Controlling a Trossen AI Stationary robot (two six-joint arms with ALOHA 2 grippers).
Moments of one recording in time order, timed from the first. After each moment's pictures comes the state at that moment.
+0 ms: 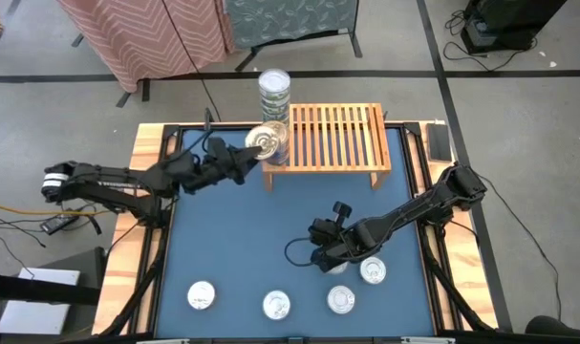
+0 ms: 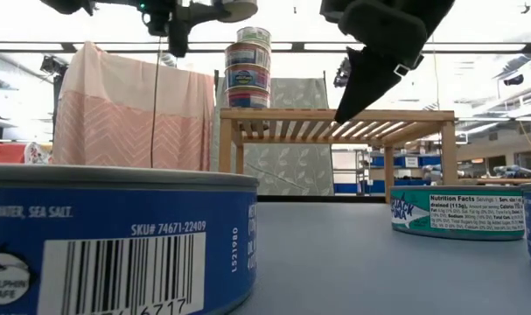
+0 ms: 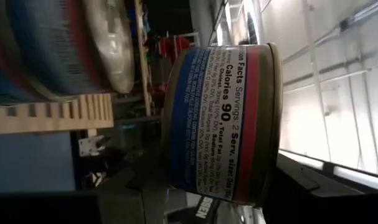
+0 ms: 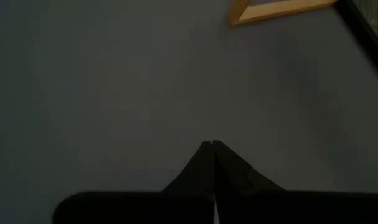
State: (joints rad) left arm 0.07 1.03 0.68 0.52 -0.32 -1.45; right arm 0.42 1.77 1.27 -0.76 0.64 0.69
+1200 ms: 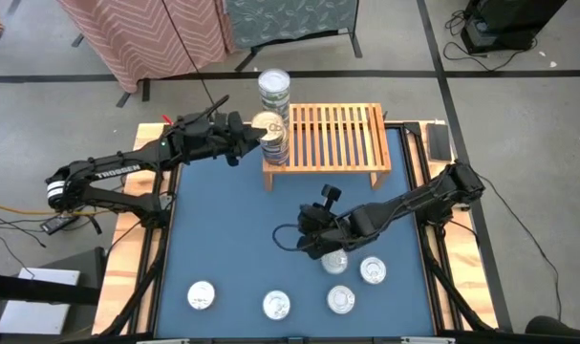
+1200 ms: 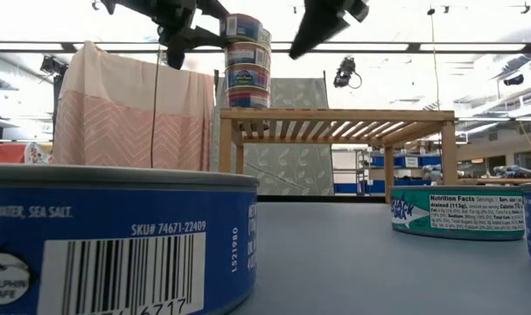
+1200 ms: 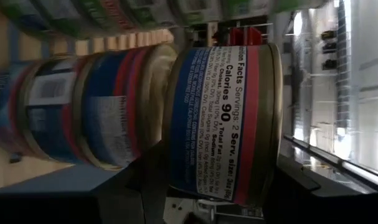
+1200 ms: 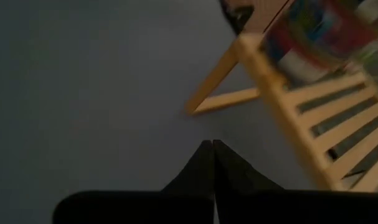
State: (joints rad) left arm 0.37 1.10 0.96 -0.01 -0.01 -1.50; right arm 0.35 1.76 1.48 -0.77 0.81 0.43
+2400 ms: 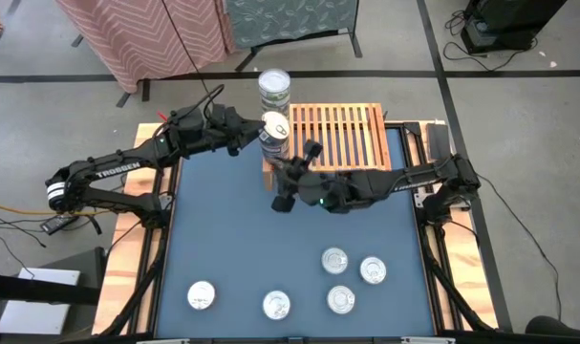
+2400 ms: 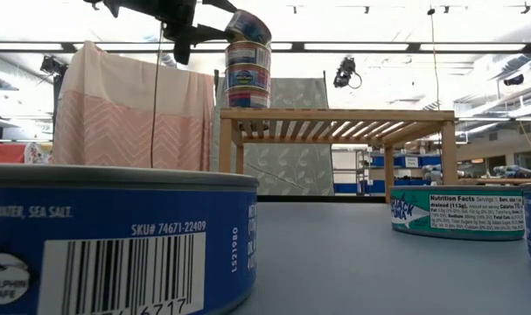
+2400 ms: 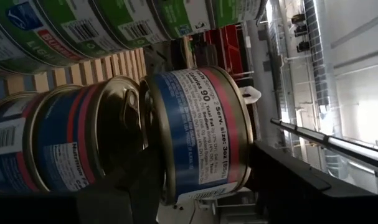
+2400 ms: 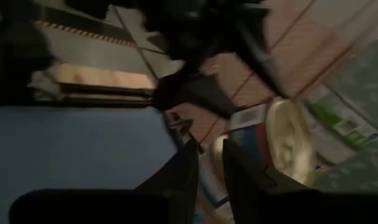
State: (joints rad) left arm 0.42 1.10 0.96 0.08 0.08 -1.37; right arm 0.16 1.76 1.70 -0.34 0.85 -0.19
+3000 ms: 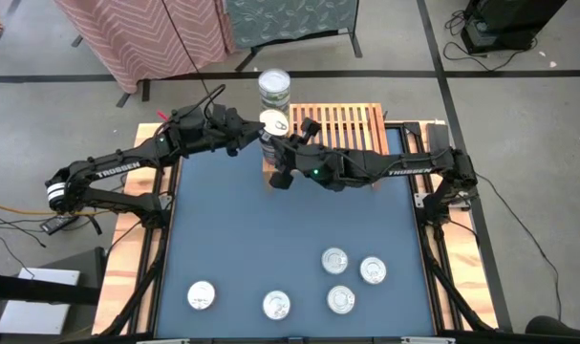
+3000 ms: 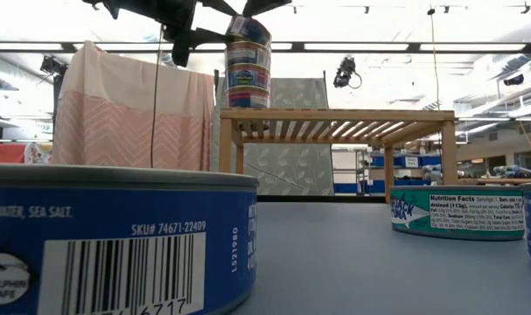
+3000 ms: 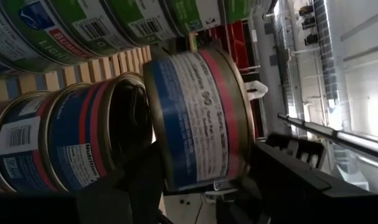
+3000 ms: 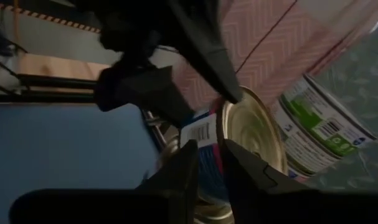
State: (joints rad) left arm 0.43 1.10 0.96 0.06 0.11 -1.35; right arm 0.02 1.76 1.70 -0.30 0.75 -0.27
